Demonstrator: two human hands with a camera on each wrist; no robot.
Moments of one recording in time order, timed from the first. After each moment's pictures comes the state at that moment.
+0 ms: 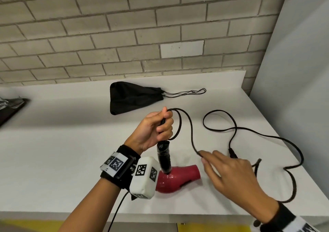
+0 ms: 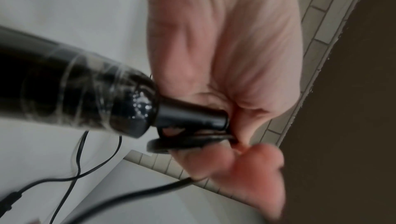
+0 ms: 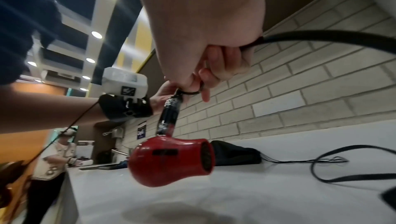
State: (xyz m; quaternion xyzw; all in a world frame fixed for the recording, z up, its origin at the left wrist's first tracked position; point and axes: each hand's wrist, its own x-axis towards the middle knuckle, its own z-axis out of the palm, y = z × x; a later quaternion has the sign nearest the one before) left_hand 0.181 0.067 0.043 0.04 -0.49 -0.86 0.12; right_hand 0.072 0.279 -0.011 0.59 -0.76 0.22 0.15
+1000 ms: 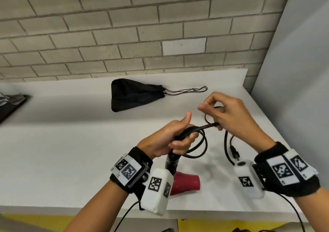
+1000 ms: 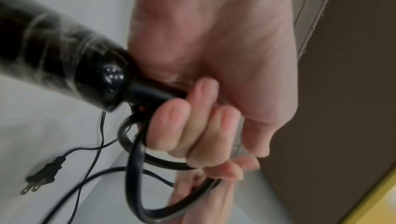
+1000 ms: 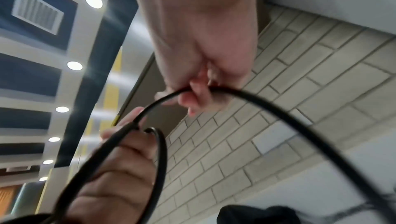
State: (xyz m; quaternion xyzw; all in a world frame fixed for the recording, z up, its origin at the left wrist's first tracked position) left_hand 0.173 0.102 0.047 0.04 -0.58 -0.81 -0.03; right_hand 0.026 0.218 0.075 0.52 -0.68 0.51 -0.11
